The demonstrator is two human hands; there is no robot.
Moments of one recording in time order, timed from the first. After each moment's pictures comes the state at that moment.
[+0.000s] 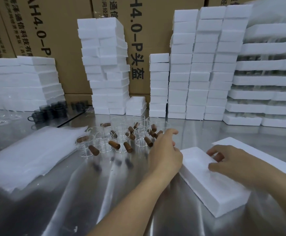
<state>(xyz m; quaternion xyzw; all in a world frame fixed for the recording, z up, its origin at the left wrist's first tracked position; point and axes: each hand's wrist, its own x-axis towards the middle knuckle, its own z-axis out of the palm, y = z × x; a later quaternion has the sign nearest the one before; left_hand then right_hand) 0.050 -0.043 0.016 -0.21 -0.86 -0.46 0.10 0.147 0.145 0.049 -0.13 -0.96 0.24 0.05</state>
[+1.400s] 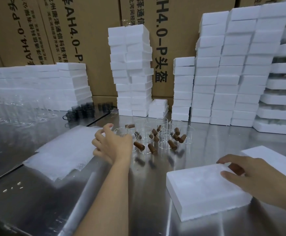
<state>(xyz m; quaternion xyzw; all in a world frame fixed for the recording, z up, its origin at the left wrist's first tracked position) -0.017 -0.195 0.030 0.22 -0.81 -0.44 0.31 0.148 0.120 0.038 -0.03 -0.97 0.24 0.10</state>
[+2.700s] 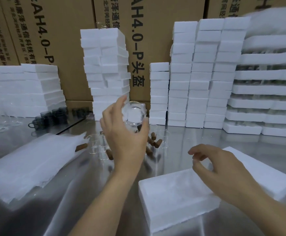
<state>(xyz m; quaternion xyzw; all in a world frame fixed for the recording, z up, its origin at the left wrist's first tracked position) 0.043 -0.110 0.078 -0.14 -0.68 -0.53 0.48 0.157 0.095 0.056 -0.02 -0.94 0.24 0.24</state>
